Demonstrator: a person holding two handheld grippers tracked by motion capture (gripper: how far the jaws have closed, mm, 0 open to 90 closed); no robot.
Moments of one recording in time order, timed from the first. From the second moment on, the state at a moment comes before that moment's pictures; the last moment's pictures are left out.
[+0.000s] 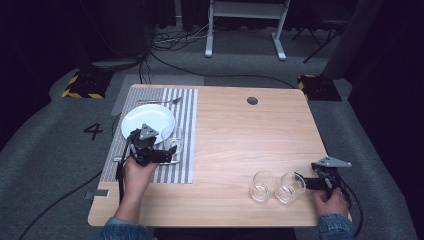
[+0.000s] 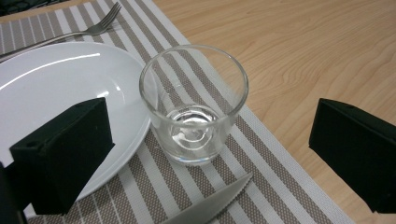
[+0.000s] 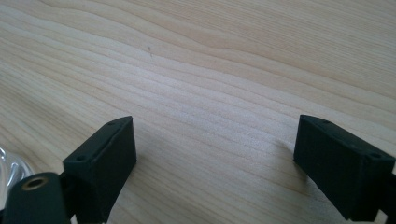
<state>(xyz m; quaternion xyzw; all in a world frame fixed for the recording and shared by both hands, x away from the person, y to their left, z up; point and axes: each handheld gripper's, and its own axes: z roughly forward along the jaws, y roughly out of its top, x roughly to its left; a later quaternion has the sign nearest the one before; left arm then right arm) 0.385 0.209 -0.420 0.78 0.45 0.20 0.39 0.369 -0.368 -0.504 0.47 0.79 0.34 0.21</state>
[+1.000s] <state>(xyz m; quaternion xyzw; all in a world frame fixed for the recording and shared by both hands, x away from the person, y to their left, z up) 0.318 0.242 -0.416 0.79 0.45 0.18 0.37 0.369 -0.368 -0.504 0.47 0.79 0.34 0.21</state>
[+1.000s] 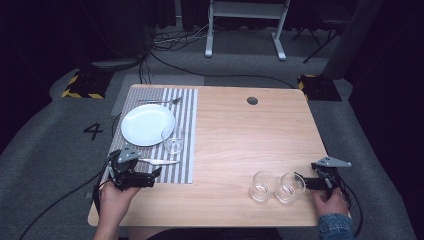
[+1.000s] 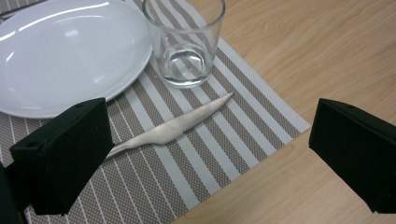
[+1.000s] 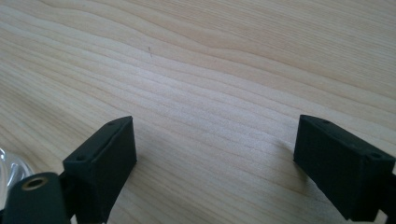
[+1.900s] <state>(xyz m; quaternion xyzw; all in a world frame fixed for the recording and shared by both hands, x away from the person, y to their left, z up) 0.285 0.282 -0.459 0.78 0.50 0.13 0.34 0.369 -0.368 -0.504 0.47 0.79 0.34 0.21</state>
